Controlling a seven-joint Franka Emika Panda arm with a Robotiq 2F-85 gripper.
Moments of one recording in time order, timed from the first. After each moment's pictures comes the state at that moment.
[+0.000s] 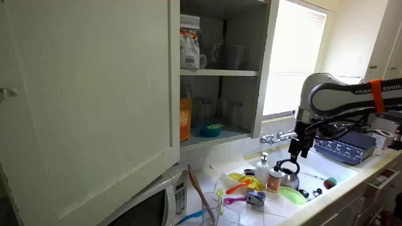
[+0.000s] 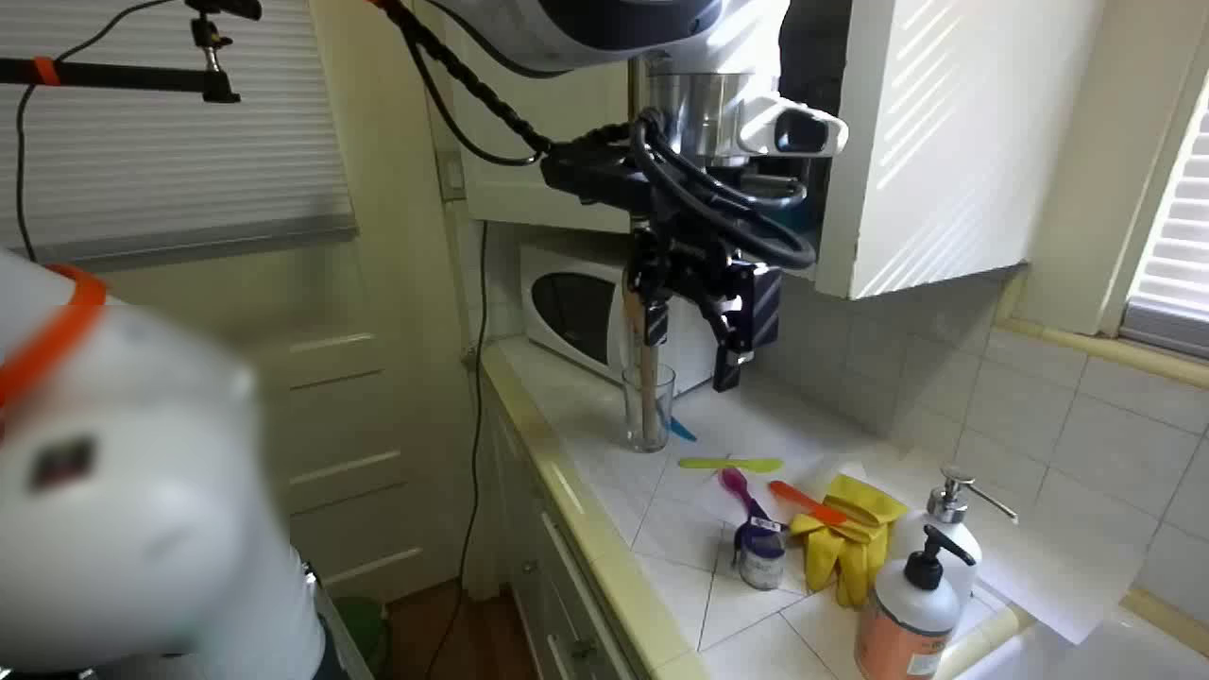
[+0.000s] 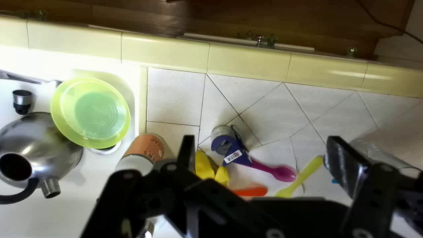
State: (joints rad) arm -0.18 -0.63 -0.22 -2.51 -0.10 1.90 -0.12
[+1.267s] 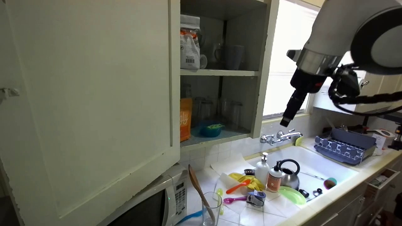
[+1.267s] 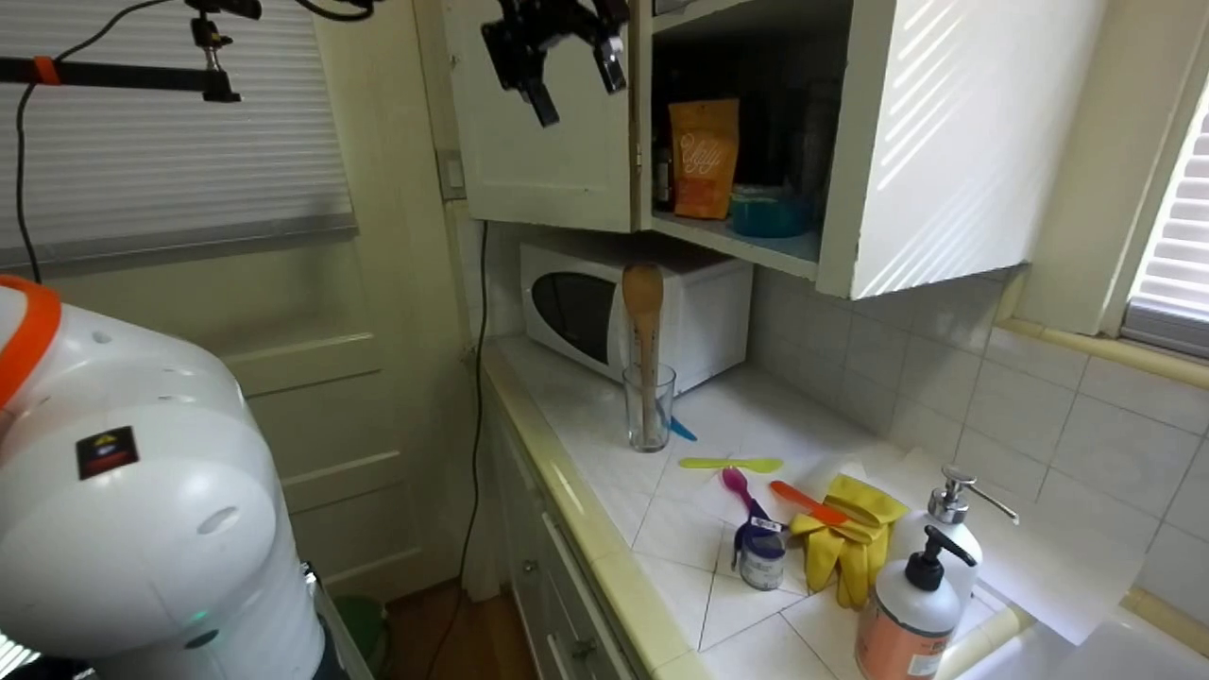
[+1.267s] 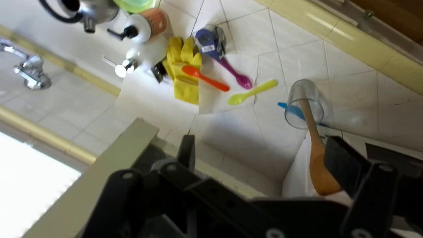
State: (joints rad) arm -0.04 -0.79 0.17 -2.19 -0.18 1.70 -0.02
